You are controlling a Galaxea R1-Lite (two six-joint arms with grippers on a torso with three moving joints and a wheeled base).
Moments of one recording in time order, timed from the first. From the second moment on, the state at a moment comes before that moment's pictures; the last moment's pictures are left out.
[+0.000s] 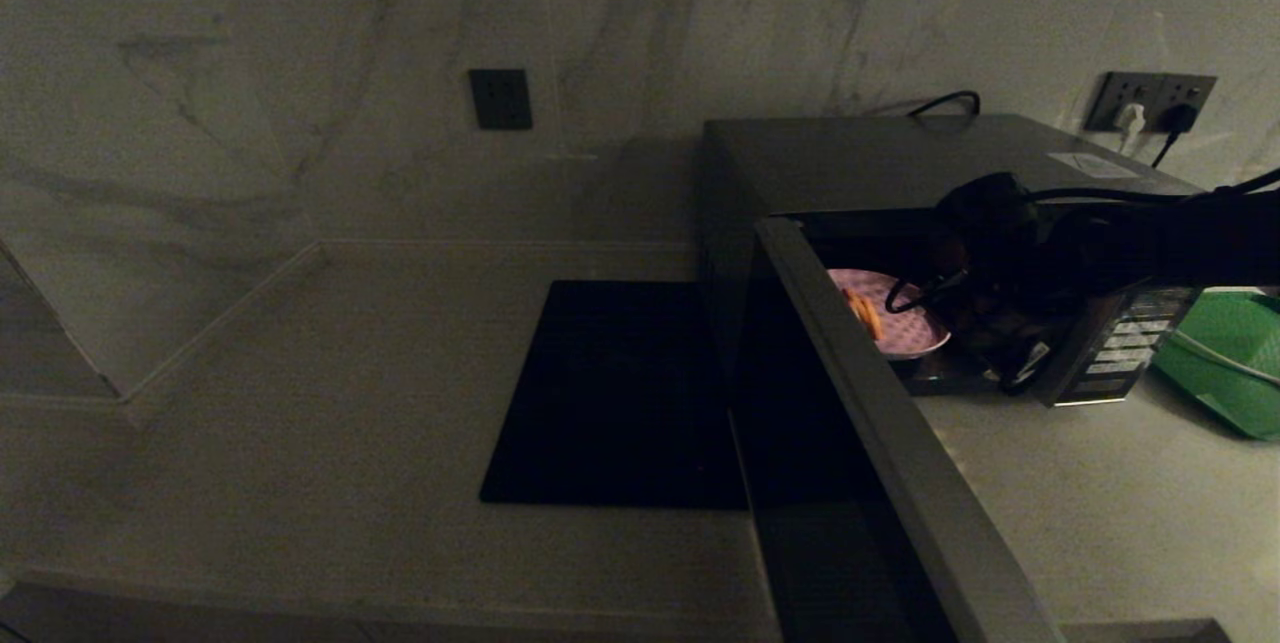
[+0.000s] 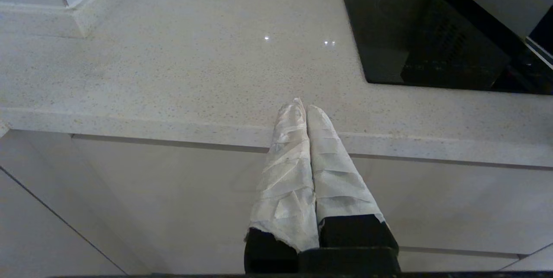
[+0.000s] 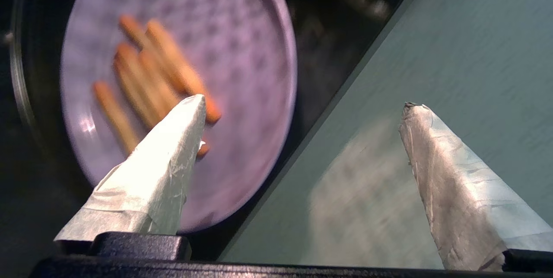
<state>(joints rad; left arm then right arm) 0.00 0.00 0.00 -0.01 0.02 -0.07 0.16 2.09 -1.62 0.40 -0.39 1.10</state>
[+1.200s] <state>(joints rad) 0.00 0.00 0.00 -0.01 0.02 -0.07 0.17 2.15 -1.66 0.47 -0.30 1.19</state>
